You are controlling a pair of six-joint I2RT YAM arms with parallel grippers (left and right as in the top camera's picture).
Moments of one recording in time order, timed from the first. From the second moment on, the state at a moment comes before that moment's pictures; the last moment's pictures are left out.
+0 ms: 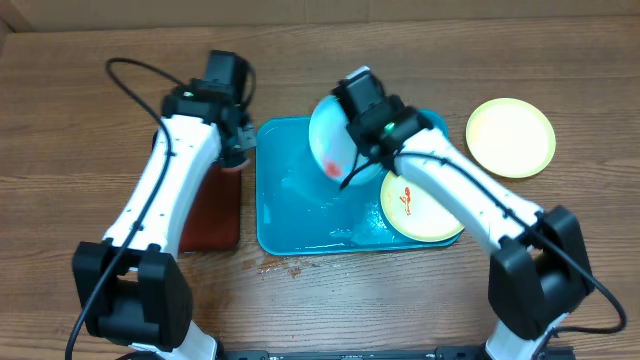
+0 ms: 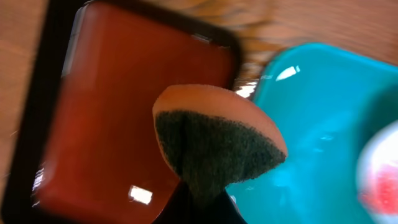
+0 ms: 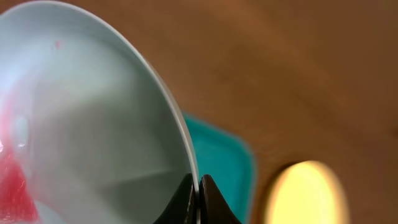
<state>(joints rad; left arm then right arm) -0.15 1.76 1.51 -1.06 -0.20 -0.52 0.62 1.87 1.51 -0.64 0.60 -0.07</state>
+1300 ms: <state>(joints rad) 0.06 1.76 1.51 -1.16 -0.19 -0.52 0.66 1.82 1.52 -0.61 0.67 -0.15</state>
